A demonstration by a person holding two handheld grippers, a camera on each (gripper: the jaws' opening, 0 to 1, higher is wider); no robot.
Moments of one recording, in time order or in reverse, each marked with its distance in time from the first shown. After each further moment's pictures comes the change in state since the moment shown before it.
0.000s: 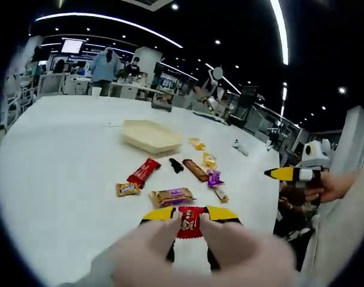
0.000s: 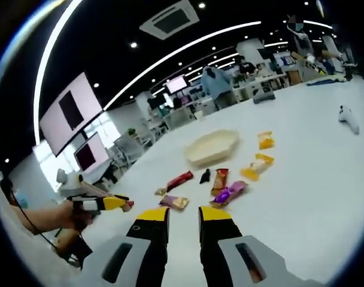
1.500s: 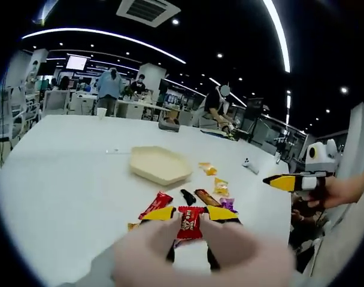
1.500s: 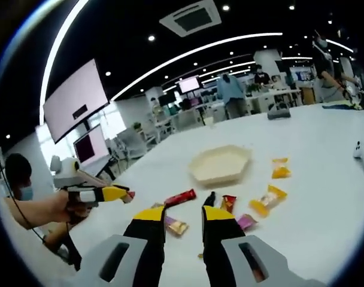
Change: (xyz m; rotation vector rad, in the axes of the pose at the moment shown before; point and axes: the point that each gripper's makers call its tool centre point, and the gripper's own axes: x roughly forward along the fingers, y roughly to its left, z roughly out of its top) left arm 0.026 0.015 0.057 0.059 -0.117 0.036; right arm 0.039 0.008 0.047 -0.117 -0.055 0.018
